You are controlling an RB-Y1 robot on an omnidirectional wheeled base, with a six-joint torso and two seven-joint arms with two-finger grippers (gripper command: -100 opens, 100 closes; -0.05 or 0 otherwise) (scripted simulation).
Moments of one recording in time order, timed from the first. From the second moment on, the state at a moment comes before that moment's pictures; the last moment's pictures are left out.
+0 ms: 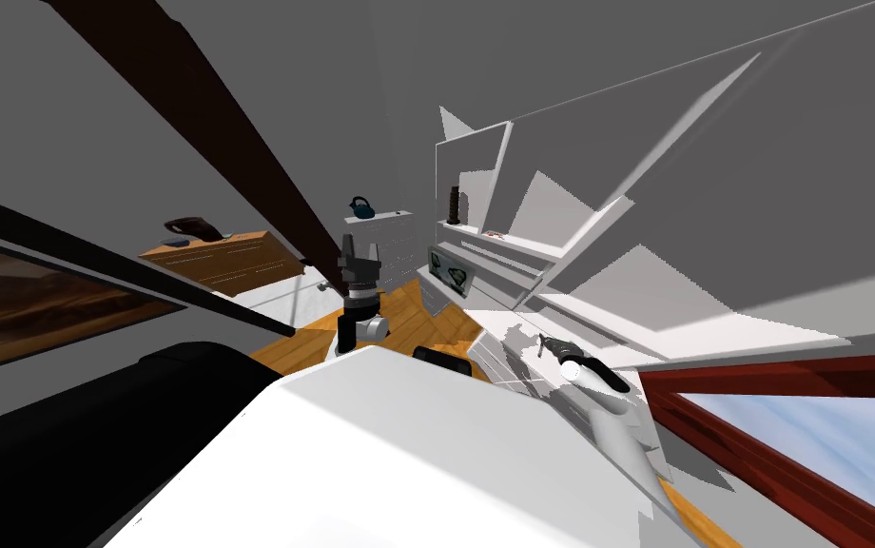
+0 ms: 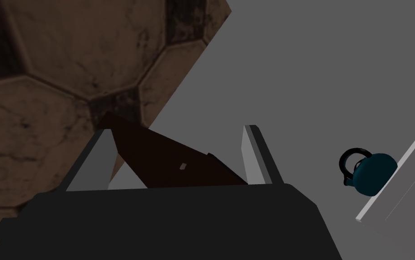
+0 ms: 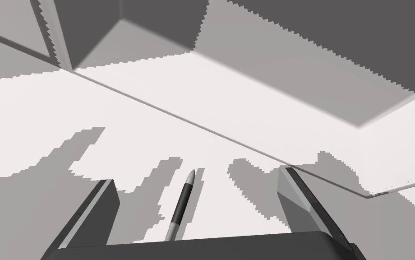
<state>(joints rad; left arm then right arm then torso) 0.47 -0.05 0.04 -2.37 0.06 -0.51 0.05 0.11 -0.41 -0.37 -1.29 -0.51 0.38 -1.08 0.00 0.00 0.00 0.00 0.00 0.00</state>
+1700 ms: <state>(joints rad) 0.47 -0.05 0.04 -2.37 0.06 -0.51 0.05 0.00 -0.55 -0.46 -0.93 -0.65 0.67 -1.37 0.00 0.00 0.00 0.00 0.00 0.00</state>
